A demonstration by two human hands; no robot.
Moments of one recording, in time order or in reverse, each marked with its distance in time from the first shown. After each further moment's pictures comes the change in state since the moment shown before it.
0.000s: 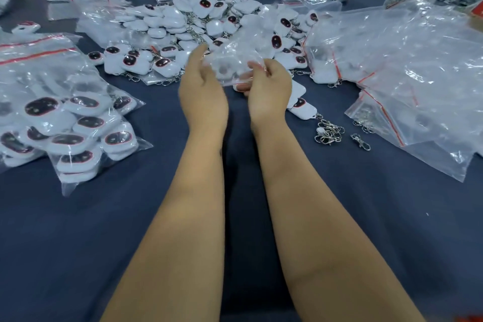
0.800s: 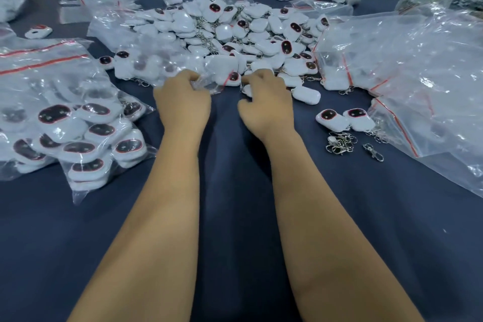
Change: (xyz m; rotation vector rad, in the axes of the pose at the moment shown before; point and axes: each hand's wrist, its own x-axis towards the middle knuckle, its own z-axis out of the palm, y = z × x) left_hand 0.038 -0.020 -0.040 0.654 -0.047 0.031; right_hand 0.002 0.004 -0.010 -1.144 -0.331 -0.451
